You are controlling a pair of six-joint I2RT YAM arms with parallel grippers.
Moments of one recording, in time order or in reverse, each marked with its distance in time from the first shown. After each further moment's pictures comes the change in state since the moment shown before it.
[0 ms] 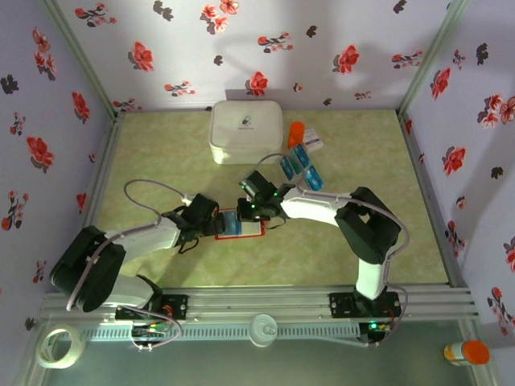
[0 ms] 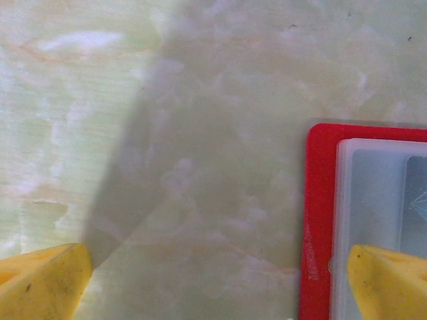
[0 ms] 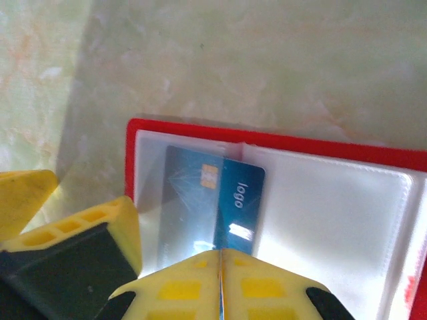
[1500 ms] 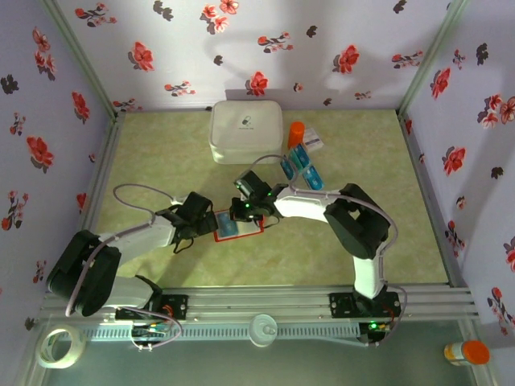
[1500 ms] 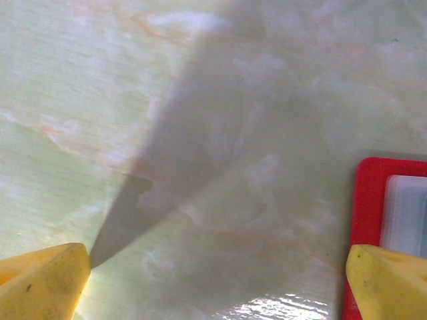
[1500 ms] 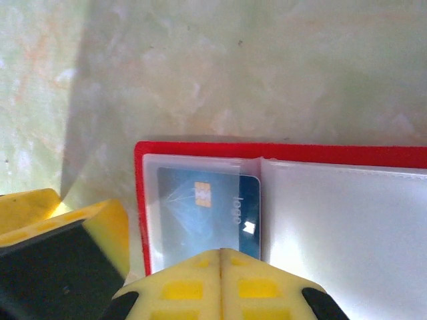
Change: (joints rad) left arm 0.062 -0.033 0.011 -0.113 -0.002 -0.111; right arm 0.002 0.073 0.037 0.064 -0.063 0.042
